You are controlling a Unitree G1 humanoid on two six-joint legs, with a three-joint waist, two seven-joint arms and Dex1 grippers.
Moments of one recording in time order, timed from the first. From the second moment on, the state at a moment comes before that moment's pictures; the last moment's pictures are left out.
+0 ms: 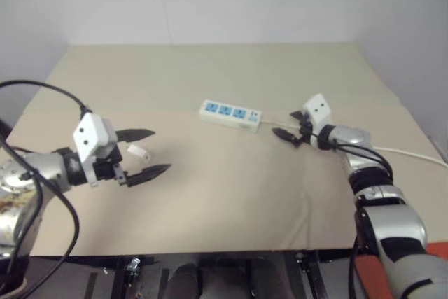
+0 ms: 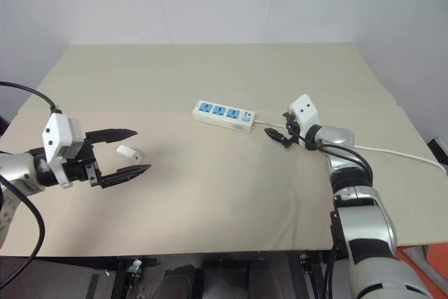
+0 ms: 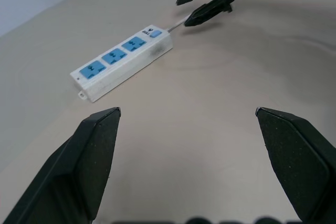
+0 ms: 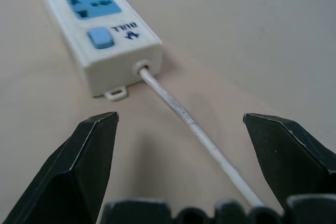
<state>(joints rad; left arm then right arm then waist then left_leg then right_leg) -0.13 0.91 0.30 -0.42 -0.59 0.49 -0.99 -0.96 -0.47 0.04 1.08 0.02 -0.13 0.76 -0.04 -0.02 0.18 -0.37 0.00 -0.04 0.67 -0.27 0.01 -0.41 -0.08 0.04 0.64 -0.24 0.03</state>
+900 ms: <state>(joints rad) -0.11 0.90 0.30 -0.42 -0.59 0.48 -1.00 -1.03 -0.42 0.03 1.23 -0.06 -0.17 0.85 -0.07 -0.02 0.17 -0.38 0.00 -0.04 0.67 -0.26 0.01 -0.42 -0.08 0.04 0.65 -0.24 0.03</state>
